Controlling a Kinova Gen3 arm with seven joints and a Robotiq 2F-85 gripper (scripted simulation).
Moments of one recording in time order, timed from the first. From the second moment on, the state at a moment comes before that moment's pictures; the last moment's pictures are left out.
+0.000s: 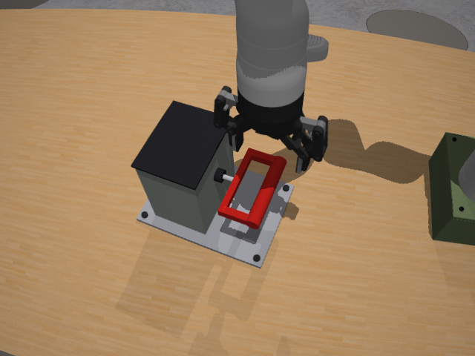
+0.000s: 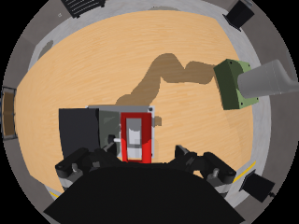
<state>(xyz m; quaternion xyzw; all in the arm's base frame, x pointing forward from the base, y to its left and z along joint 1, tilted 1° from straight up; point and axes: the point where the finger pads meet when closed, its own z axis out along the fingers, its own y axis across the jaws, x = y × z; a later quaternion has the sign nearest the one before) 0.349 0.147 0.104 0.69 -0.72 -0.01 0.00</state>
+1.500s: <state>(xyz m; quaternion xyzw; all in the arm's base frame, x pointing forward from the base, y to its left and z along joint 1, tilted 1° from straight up) 0.348 0.152 0.104 0.70 -0.71 0.00 0.00</state>
